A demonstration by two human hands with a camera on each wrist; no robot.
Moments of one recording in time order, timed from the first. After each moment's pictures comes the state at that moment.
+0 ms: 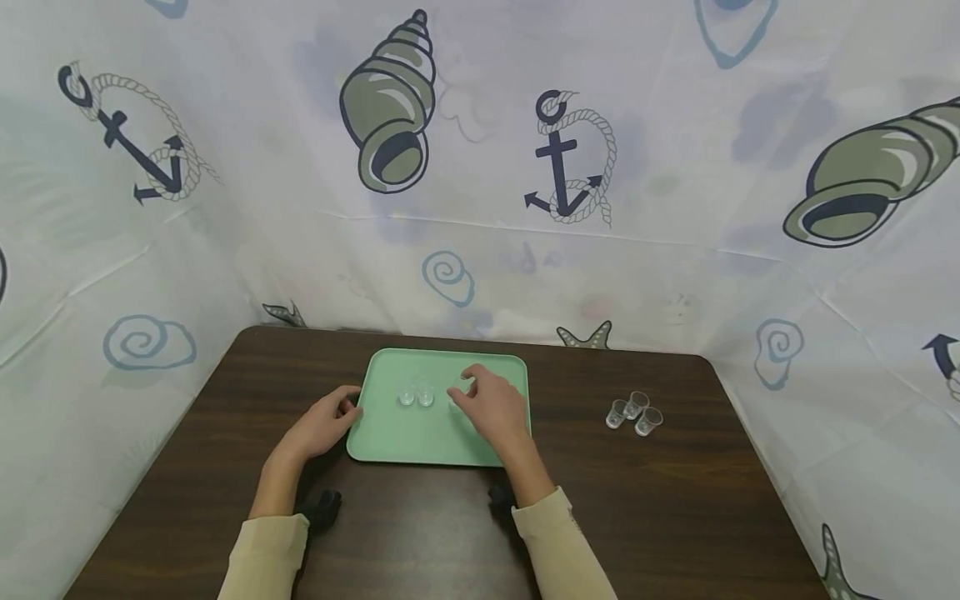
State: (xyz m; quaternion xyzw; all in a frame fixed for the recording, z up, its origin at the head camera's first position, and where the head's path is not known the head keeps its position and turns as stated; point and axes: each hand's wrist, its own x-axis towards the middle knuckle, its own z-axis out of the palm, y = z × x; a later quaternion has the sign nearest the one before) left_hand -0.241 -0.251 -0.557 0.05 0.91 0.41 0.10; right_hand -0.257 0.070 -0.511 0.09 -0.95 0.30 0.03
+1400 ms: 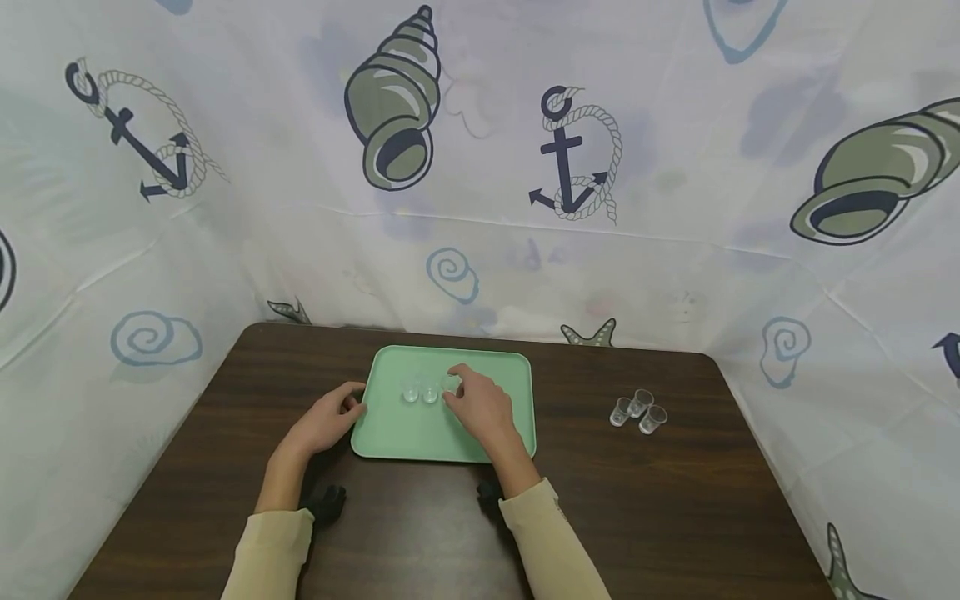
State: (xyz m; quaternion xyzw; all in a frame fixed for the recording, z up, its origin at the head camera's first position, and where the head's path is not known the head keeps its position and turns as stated) left_hand -0.242 -0.253 -0.557 0.04 0.91 0.40 0.10; right_hand -0.264 0.048 -0.522 0.11 -0.95 0.31 -0.02
